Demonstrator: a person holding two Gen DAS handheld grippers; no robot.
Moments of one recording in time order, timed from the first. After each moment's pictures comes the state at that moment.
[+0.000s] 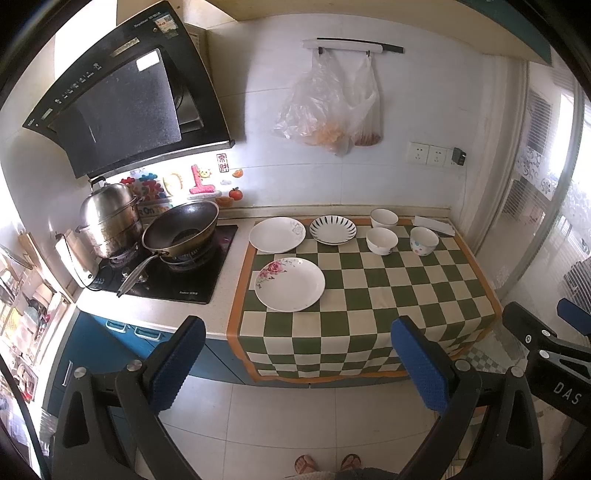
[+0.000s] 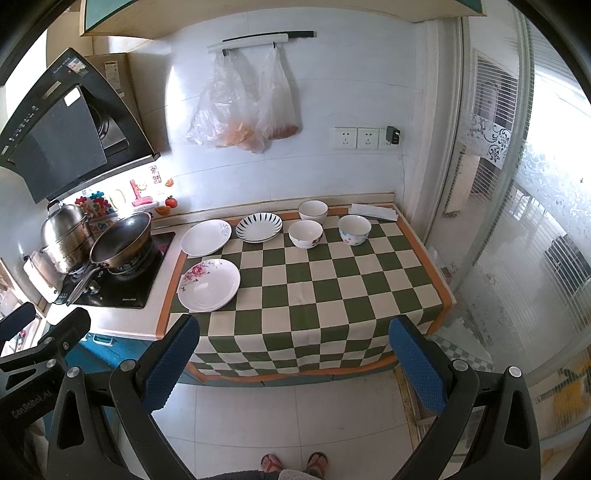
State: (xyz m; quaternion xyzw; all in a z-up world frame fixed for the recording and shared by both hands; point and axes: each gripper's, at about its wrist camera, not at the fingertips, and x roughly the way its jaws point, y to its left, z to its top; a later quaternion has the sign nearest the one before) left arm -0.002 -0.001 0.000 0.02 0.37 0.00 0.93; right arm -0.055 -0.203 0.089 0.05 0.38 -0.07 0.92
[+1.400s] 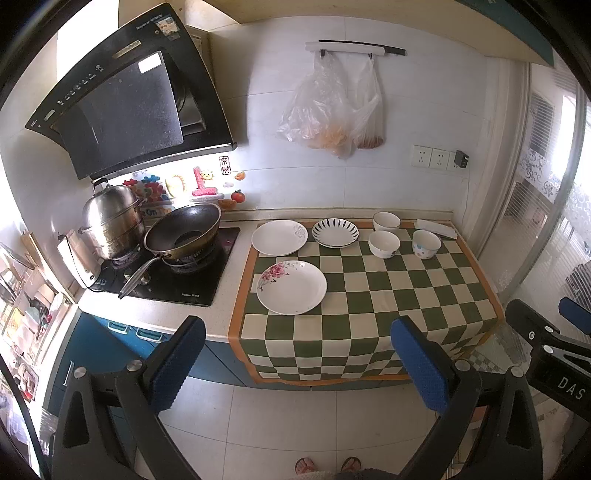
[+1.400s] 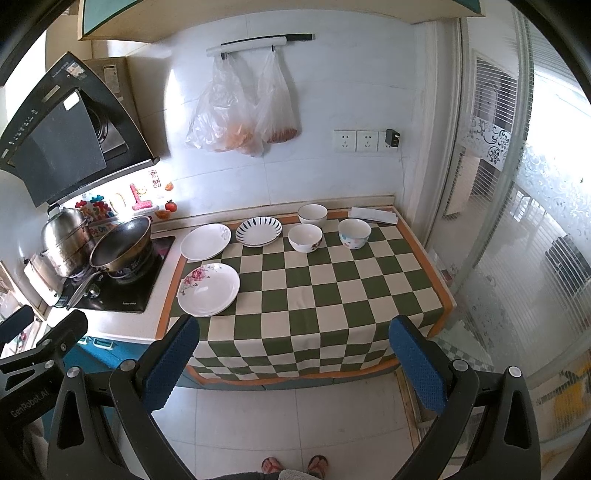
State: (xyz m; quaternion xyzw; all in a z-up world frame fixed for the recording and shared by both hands) left arm 0.003 0.006 0.001 0.02 0.37 0.00 0.93; right arm -0.049 -0.198 0.089 0.05 0.37 -0.06 0.92
